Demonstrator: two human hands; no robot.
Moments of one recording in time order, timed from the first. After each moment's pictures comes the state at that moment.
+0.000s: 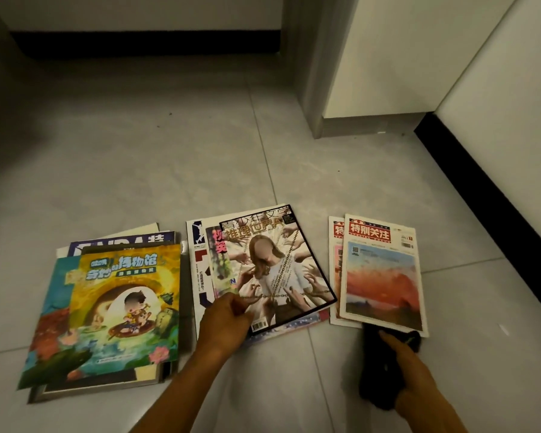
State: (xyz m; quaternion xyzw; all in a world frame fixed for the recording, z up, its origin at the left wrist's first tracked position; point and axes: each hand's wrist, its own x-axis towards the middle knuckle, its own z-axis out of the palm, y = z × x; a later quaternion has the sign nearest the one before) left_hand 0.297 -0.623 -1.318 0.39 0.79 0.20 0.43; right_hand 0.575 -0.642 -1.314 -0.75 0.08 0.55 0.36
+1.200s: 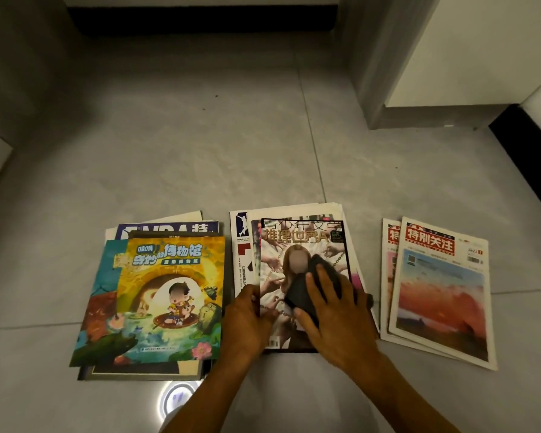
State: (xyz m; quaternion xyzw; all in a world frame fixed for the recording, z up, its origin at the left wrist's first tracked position) left_hand 0.266 -0.626 -1.336 0.39 0.80 0.28 0.37; right_hand 0.433 -0.590 -1.368 -0.55 -0.84 0.02 0.00
